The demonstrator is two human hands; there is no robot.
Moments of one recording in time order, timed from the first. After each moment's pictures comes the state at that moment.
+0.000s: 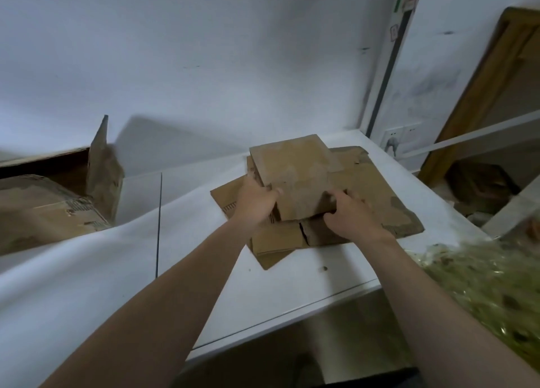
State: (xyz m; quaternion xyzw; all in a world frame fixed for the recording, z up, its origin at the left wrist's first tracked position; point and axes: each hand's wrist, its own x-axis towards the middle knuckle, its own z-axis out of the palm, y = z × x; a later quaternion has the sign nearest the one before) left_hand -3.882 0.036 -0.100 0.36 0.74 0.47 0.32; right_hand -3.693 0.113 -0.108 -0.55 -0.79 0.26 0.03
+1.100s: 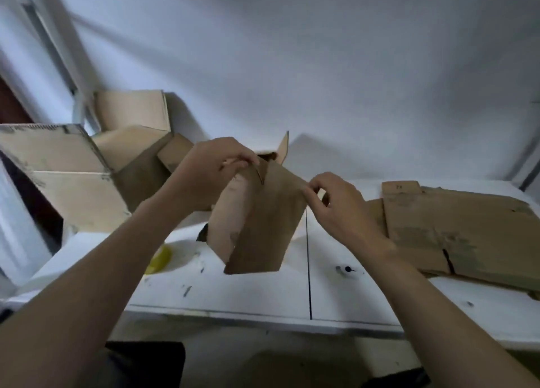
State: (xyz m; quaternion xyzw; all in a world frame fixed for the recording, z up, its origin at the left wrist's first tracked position) left_hand -4.063 -0.320 0.080 0.59 0.74 0.28 -0.17; right_hand -3.895 -0.128 -0.001 -0.17 -0.91 0.24 0.29
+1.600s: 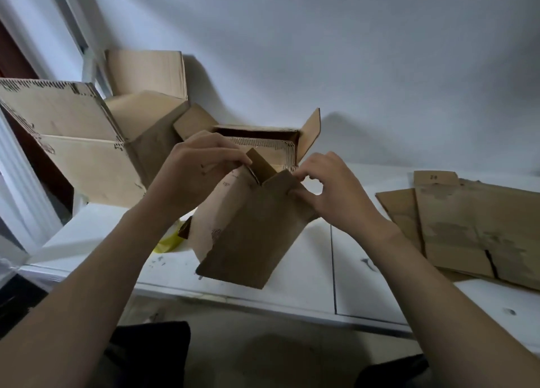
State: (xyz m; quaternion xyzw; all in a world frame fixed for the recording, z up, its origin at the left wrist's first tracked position) left_hand -4.110 -0.373 0.026 0.61 0.69 0.34 -0.21; right_hand -3.962 -0.146 -0.018 -0.01 -0.94 0.20 0.28
